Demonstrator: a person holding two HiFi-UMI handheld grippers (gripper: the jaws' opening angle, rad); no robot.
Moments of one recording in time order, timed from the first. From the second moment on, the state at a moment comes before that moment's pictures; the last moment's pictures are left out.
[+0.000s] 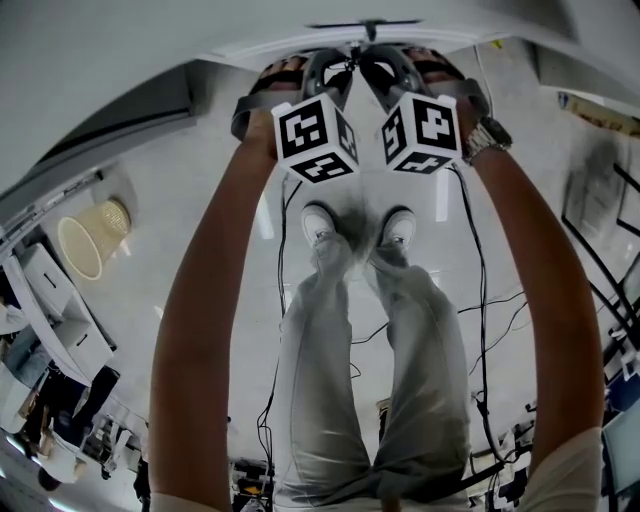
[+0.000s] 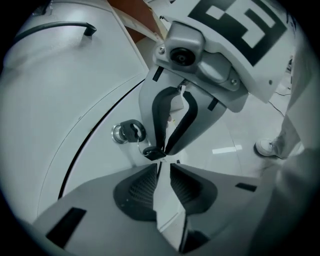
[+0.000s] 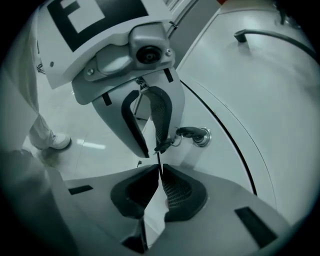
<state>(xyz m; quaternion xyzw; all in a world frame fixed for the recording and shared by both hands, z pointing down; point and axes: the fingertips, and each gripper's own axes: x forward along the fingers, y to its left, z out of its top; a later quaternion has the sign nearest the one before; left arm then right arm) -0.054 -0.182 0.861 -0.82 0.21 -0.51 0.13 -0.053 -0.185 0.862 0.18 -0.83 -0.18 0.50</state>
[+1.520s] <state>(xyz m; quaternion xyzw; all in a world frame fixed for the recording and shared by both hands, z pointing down) -0.051 -0.107 0.851 -0.82 0.24 -0.50 0.10 -0.044 -0.104 0.855 0.18 -0.83 -0.13 0.52</state>
